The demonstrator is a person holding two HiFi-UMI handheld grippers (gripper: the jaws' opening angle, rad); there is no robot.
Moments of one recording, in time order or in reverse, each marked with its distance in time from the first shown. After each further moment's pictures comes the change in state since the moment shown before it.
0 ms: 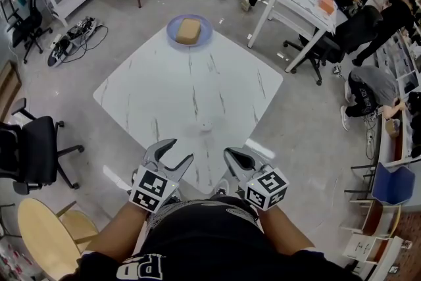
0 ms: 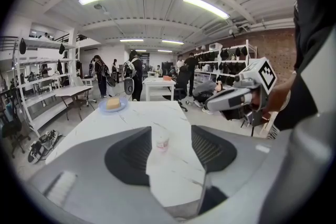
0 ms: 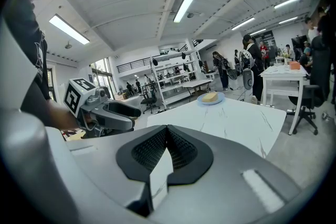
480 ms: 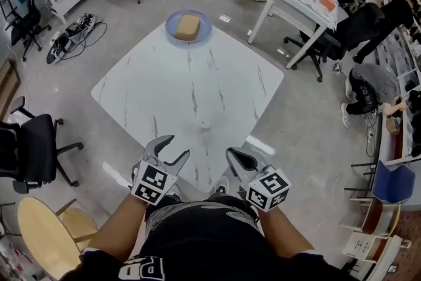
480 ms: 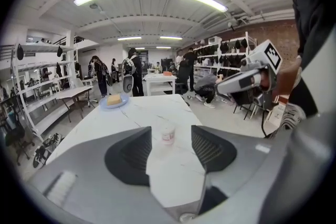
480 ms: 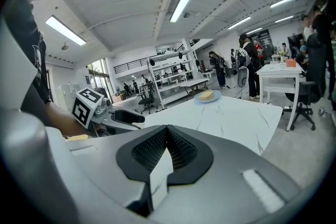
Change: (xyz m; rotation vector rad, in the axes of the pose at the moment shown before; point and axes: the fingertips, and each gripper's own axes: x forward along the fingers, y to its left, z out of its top) left arm 0.025 0.013 -0.033 0.044 0.039 0.016; right arm -0.007 -0.009 -0.008 0.023 0.000 -0.027
